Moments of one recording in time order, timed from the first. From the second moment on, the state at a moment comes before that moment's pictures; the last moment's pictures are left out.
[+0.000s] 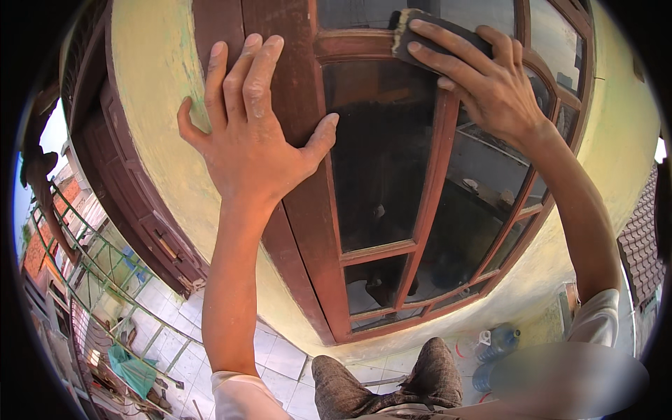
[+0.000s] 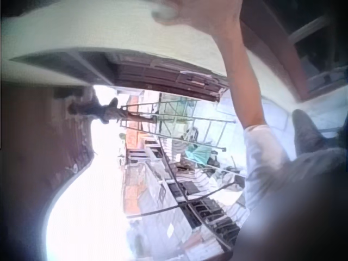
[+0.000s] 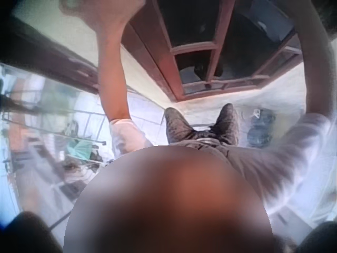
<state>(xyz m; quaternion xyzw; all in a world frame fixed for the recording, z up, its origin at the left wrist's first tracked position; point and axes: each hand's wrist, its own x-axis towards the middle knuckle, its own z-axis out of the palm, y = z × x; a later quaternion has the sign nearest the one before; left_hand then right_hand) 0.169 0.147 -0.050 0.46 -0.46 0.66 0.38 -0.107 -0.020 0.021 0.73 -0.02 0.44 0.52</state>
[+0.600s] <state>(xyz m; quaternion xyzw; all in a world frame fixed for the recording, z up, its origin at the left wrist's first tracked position) 0.164 0.146 -0.052 0.46 -0.46 0.65 0.39 -0.137 -0.036 0.021 0.74 -0.05 0.44 0.51</state>
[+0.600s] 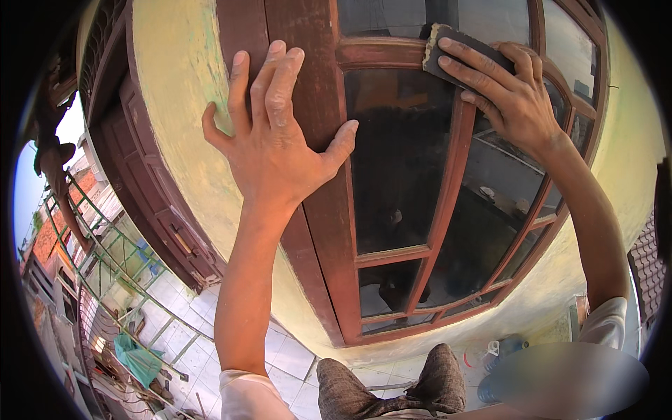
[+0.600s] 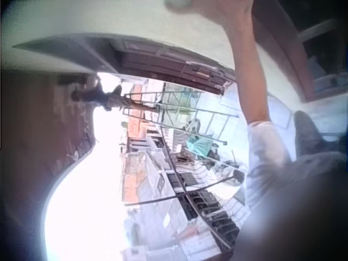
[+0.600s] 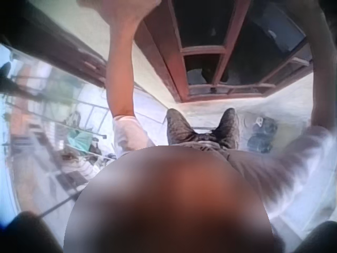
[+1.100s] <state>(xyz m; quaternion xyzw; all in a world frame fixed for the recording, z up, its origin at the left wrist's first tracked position) 0.168 0.156 -0.055 0.47 -0.47 0.66 0.36 -0.049 0.003 0.020 0.71 0.02 0.49 0.50</state>
